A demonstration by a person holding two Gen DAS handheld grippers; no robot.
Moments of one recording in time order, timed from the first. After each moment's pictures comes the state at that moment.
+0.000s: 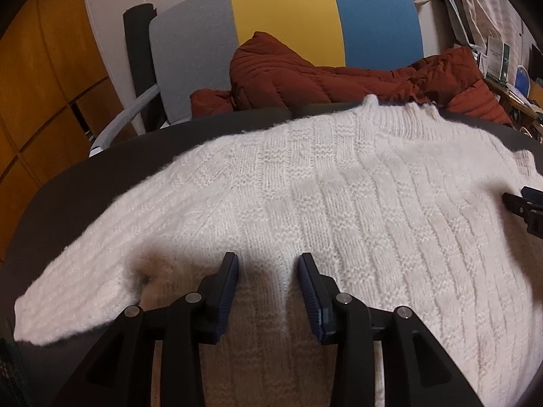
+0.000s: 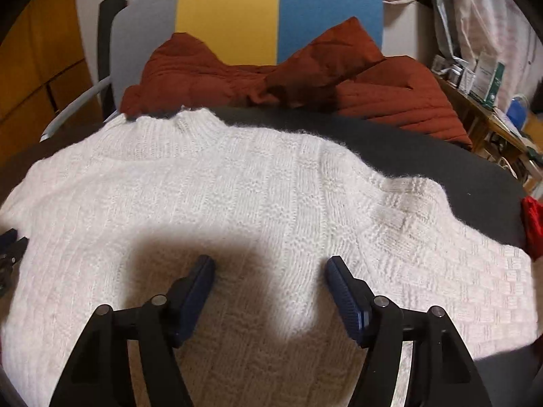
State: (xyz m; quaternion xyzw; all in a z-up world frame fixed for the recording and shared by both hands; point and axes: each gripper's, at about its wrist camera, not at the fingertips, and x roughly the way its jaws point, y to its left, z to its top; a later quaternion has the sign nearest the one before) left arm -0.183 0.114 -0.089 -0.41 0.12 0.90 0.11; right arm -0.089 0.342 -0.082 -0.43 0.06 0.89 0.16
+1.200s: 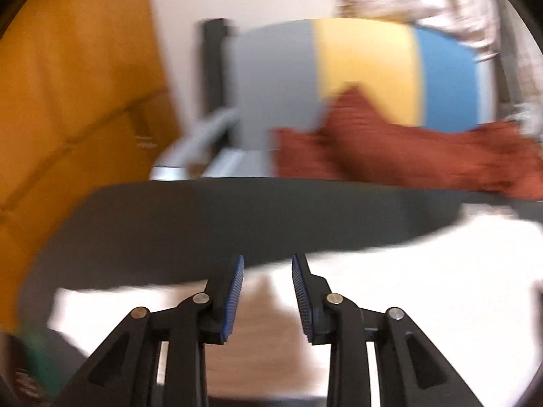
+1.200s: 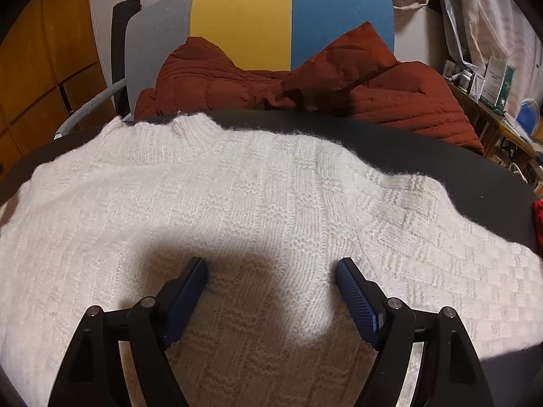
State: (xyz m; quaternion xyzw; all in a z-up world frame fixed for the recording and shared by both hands) left arm -0.238 0.038 -0.027 -0.37 0.05 0.93 0.07; right arm -0.096 0.327 -0.084 -0.42 0.06 0.90 0.13
